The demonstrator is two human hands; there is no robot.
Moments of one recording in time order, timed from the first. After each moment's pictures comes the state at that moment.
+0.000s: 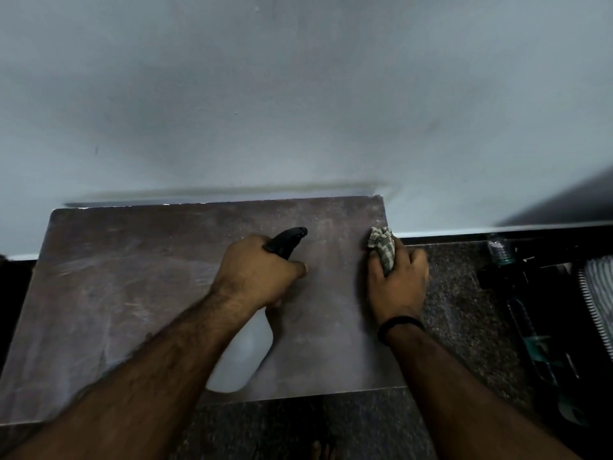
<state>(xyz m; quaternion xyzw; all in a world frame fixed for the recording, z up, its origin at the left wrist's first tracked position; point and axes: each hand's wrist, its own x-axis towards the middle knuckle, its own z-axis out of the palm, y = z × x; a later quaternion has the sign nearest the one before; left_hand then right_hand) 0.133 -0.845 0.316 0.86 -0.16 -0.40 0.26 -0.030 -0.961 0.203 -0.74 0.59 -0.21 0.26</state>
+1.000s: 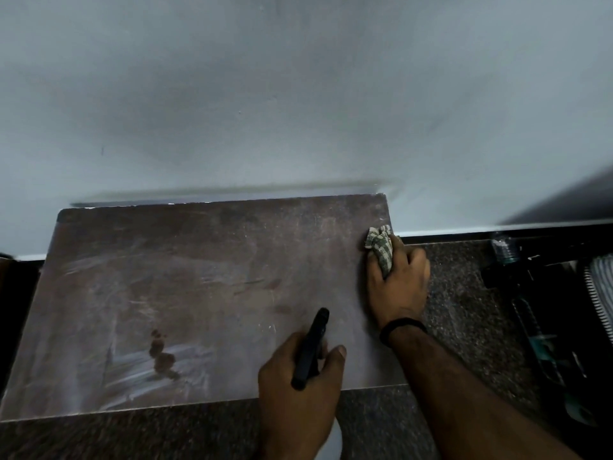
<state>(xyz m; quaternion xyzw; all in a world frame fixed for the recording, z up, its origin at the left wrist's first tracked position) 0.007 -0.775 0.275 0.85 -0.04 -0.33 0.41 -0.033 -0.955 0.196 -0.77 0.56 -0.21 0.22</state>
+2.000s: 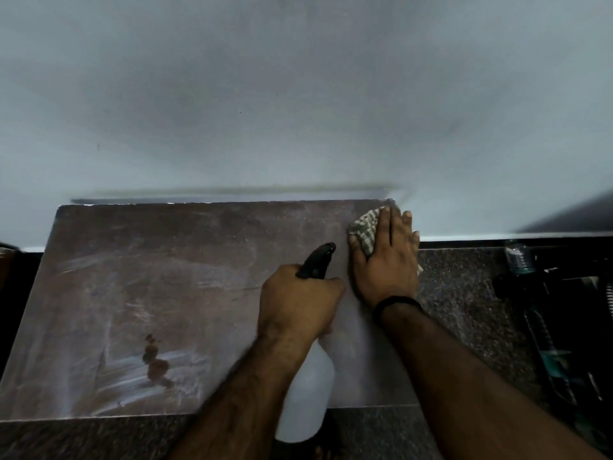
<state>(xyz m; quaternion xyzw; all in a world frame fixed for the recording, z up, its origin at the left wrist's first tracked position) 0.080 -0.862 0.306 0.84 -0.02 -0.39 0.36 0.003 -0.991 0.182 -0.86 0.47 -0.10 0.17</state>
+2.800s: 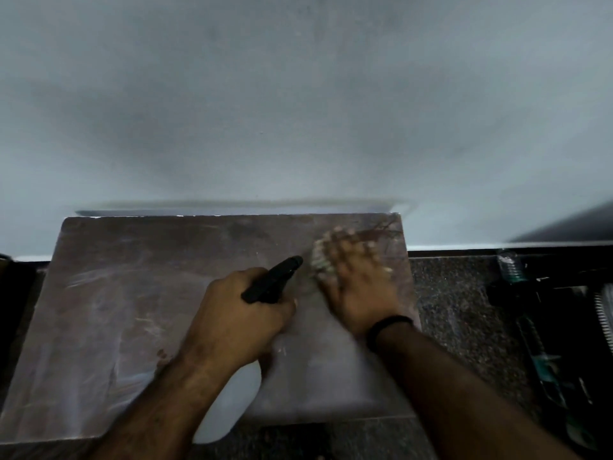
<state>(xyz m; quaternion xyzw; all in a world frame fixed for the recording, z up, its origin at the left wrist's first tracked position) 0.146 -0.803 0.331 0.86 -0.19 -0.35 0.31 0.017 -0.969 0.178 -0.96 0.25 0.00 0.10</state>
